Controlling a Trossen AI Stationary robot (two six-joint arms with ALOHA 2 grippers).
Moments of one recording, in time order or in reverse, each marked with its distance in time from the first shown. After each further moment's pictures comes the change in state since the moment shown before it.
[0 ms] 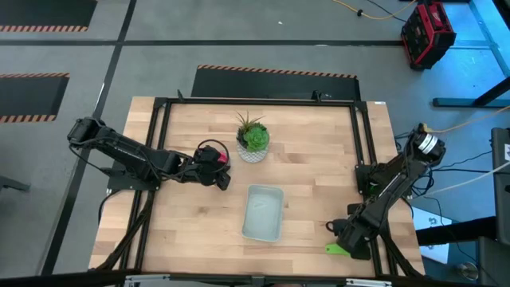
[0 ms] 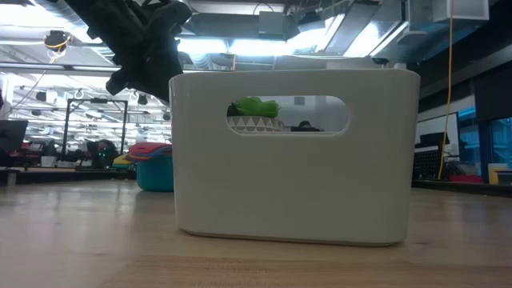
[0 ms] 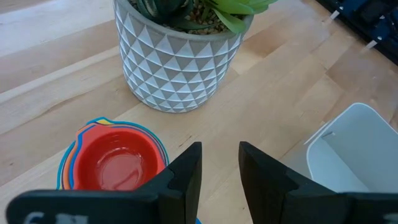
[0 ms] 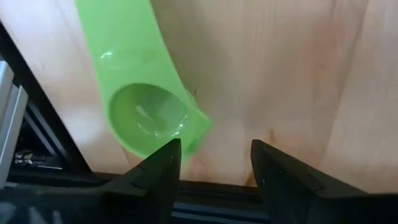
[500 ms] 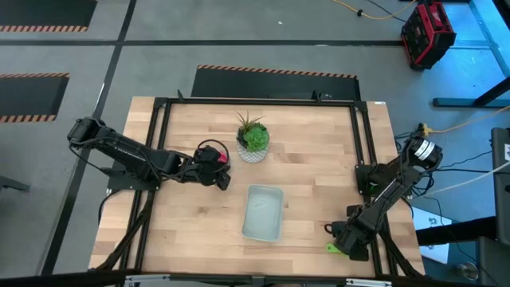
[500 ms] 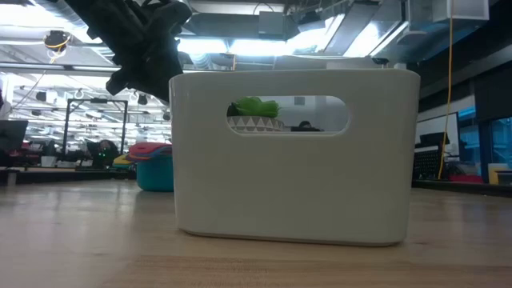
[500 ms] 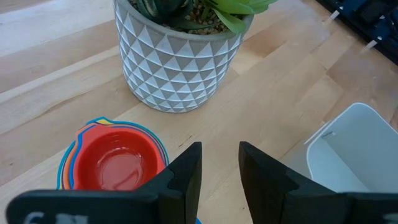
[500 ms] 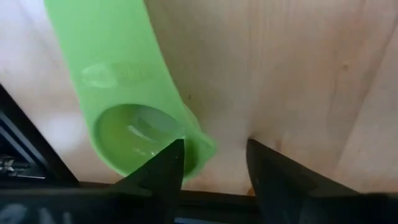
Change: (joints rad) left arm 0.000 0.000 0.000 0.000 0.000 0.000; right arm 0.000 0.081 0.000 0.028 -0.039 -0.006
